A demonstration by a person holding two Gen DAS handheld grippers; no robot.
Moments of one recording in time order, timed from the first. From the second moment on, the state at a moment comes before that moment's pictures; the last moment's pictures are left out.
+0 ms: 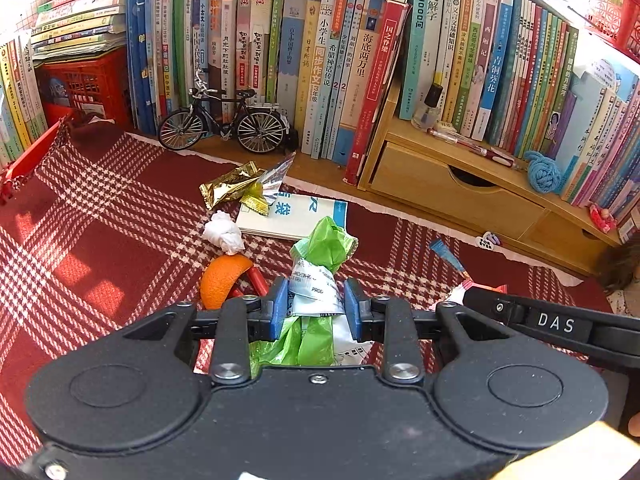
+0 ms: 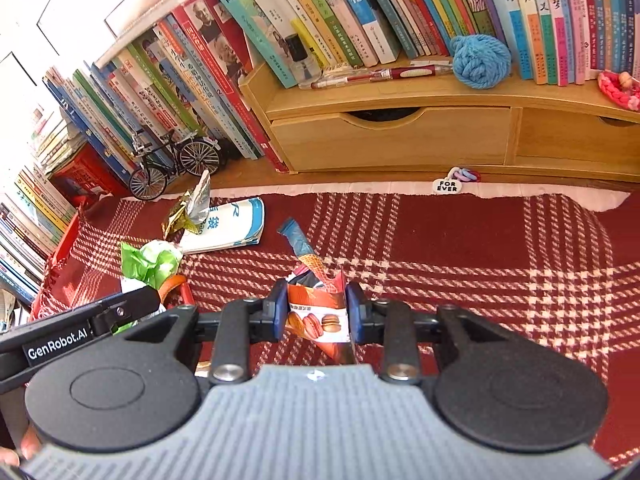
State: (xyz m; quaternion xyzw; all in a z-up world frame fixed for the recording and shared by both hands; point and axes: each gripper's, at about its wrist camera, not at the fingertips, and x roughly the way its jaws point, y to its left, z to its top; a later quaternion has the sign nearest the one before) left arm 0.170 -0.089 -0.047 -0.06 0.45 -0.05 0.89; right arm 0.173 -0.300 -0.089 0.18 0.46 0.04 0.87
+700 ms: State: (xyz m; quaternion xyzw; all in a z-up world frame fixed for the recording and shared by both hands) left arm 0.002 -0.006 0.069 -0.04 0.41 -0.09 0.91; right arm 0.036 -0.256 0.028 0.21 0.38 -0.01 0.90
